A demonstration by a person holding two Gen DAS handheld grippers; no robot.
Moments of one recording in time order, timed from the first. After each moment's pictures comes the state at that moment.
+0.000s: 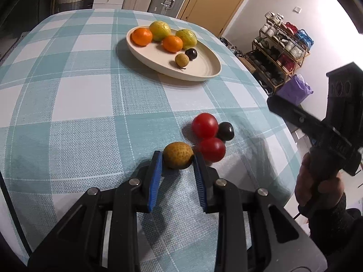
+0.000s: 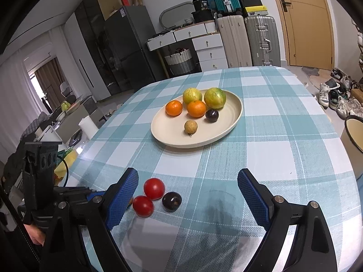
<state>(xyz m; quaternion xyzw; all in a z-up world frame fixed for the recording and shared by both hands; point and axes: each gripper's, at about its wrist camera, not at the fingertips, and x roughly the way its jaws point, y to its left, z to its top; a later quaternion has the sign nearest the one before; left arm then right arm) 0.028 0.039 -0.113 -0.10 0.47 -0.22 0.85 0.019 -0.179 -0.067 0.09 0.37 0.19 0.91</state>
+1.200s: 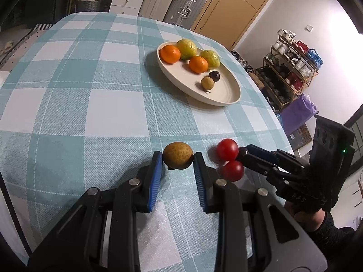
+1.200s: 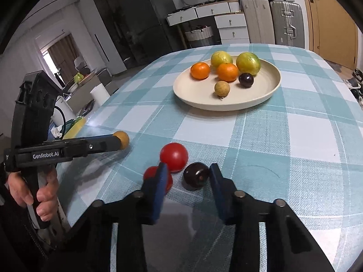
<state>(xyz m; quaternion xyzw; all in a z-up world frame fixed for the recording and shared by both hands) 0.043 0.077 -0.102 -0.14 0.46 -0.18 0.86 0.021 -0.143 -0.110 0.06 0.42 0.25 0.87</state>
